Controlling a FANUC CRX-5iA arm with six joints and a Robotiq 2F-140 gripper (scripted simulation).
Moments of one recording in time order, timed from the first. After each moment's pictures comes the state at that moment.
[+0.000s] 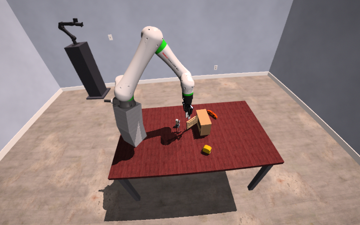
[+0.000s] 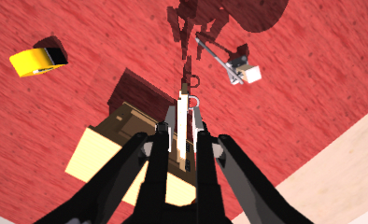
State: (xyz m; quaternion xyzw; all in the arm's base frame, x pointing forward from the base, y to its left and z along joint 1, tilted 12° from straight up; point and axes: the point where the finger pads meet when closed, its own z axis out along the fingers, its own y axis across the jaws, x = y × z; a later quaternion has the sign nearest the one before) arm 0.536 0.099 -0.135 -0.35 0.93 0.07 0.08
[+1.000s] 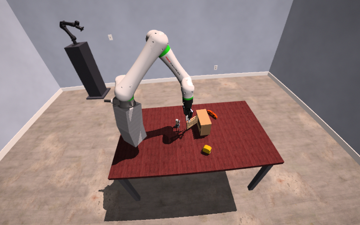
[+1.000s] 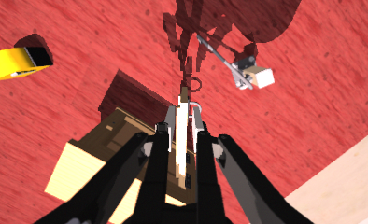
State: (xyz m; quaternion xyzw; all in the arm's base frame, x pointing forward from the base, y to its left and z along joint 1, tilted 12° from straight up) arm 0.541 0.107 -0.178 -0.35 0.93 0.07 0.08
